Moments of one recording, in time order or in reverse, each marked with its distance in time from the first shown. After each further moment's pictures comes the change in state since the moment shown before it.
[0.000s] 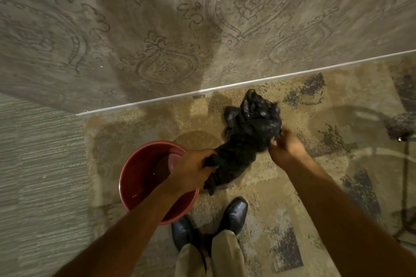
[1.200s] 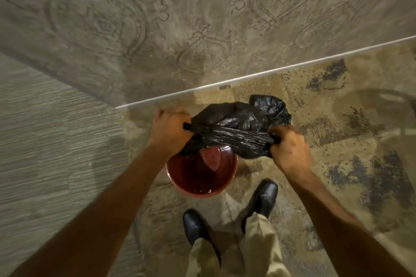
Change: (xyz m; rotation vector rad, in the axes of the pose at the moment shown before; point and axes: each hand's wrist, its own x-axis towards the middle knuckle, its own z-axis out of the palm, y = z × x) left_hand -0.091 -0.031 -0.146 0.767 0.301 0.024; right_hand -0.113 0.136 0.020 -1.643 0.221 -0.770
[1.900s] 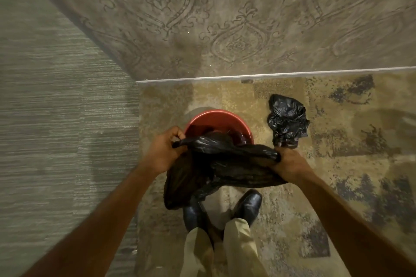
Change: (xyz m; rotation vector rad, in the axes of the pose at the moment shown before) left_hand -0.123 -0.090 0.048 -0.866 -0.044 -0.384; right_hand -0.014 0.012 0.068 -0.092 -0.554 -0.014
